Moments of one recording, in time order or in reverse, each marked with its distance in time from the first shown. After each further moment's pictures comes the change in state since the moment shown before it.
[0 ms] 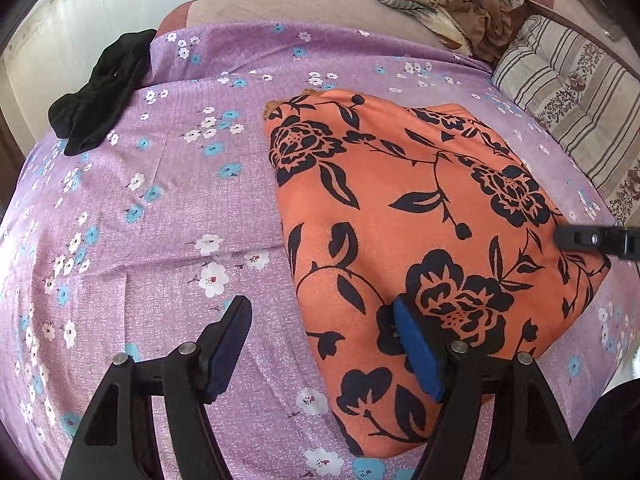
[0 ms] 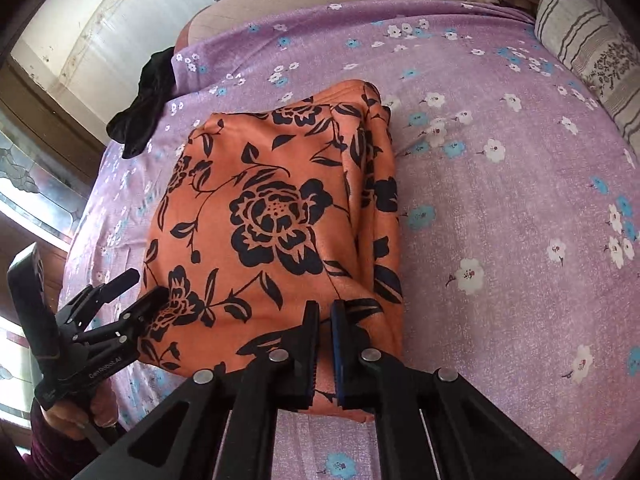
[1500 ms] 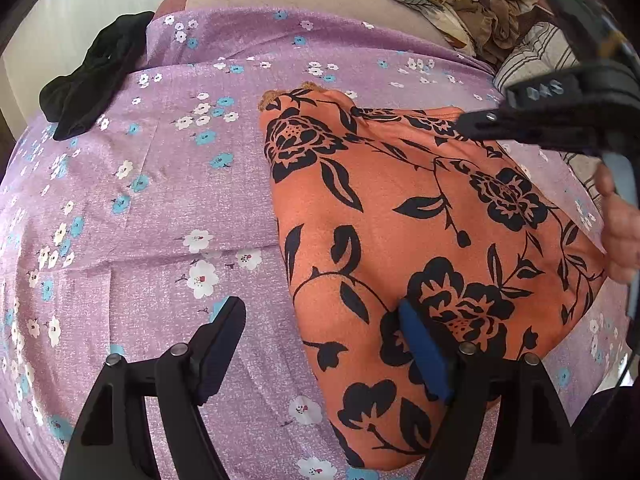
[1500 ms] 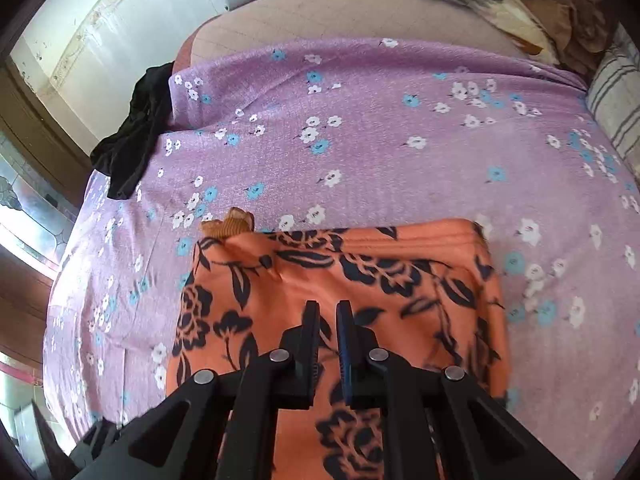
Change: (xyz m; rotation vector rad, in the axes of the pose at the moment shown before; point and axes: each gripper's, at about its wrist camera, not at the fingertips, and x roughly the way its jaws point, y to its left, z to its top) left arm 0.008 0.002 0.008 -0.039 0.039 -0.043; right arm 0.039 0.052 0.089 -0.034 -0.077 -0.039
